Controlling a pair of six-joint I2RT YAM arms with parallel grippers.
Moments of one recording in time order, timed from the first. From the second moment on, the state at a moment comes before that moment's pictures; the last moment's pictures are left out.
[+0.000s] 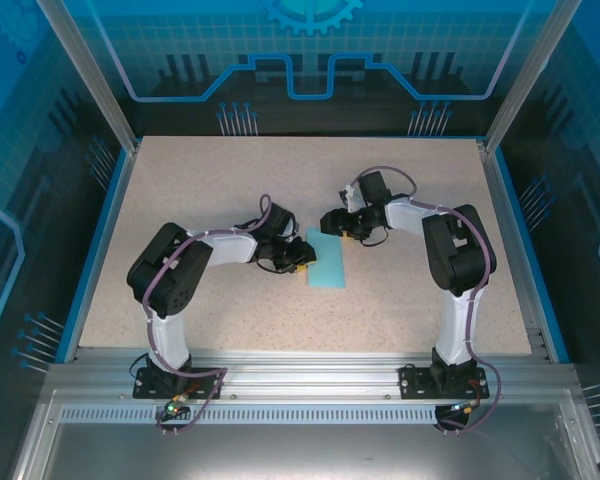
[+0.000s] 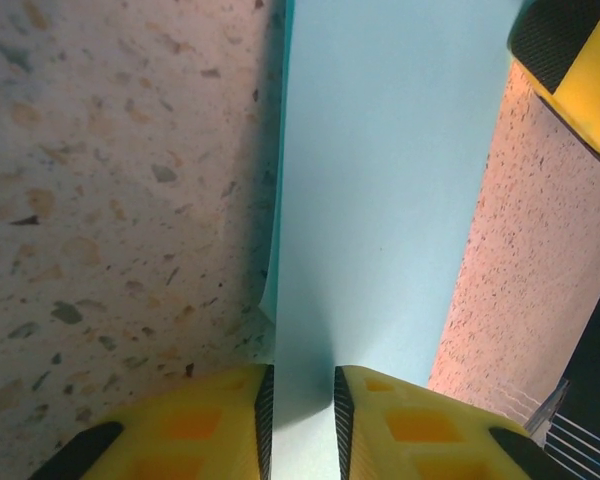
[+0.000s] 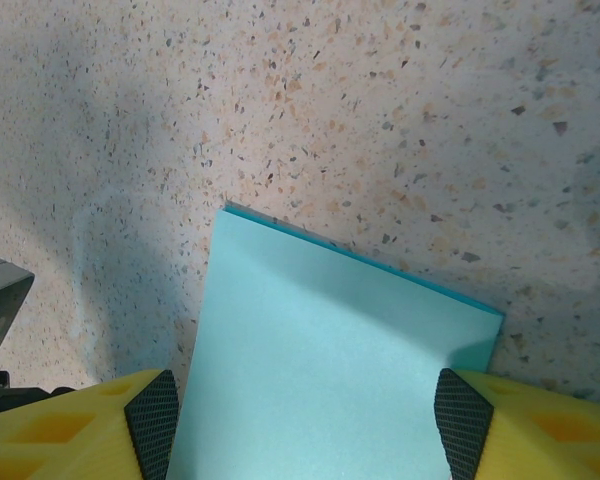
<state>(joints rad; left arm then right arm) -0.52 1.90 1.02 -0.12 0.49 -0.95 0.32 2.03 1.27 -0.32 -0.57 0.36</state>
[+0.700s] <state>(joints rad) -0.54 1.87 1.02 -0.16 0.46 -0.95 0.32 1.96 1.21 -0.32 -0.53 0.31</state>
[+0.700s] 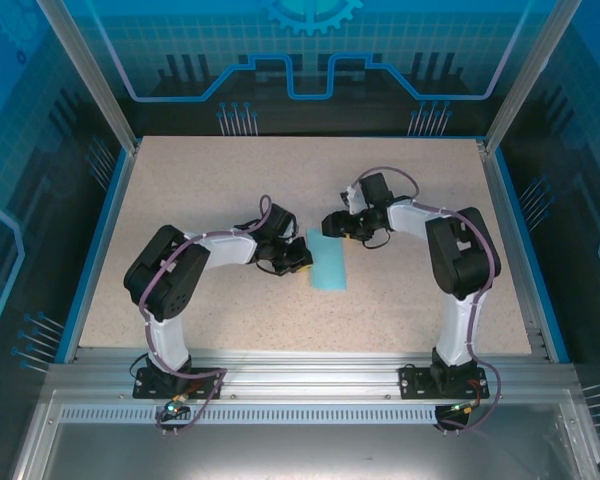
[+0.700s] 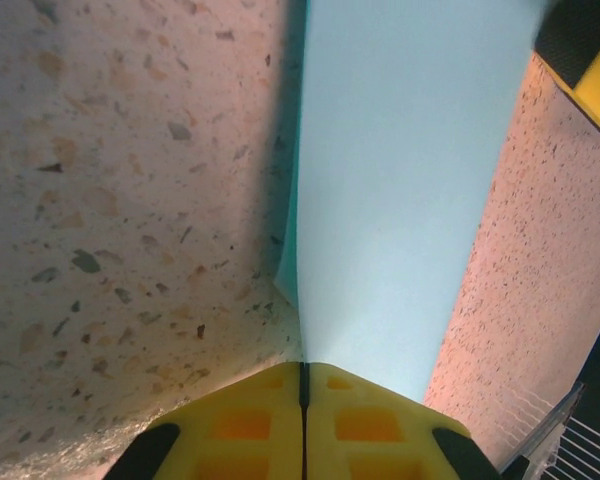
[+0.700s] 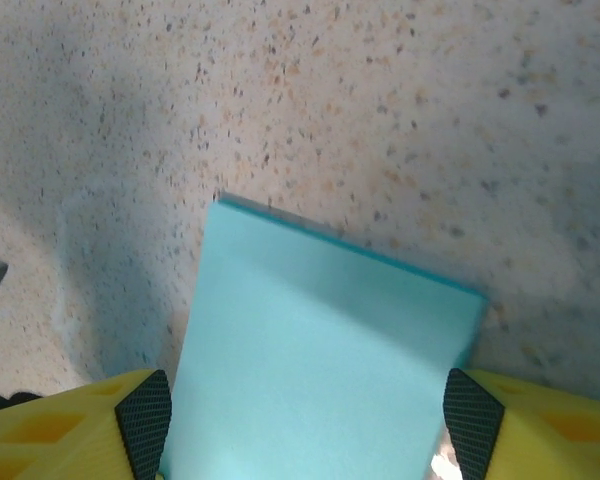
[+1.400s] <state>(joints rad) -0.57 1.86 1.02 -0.19 0.45 -0.98 0.85 1.16 0.48 -0.15 -0.03 0.05</state>
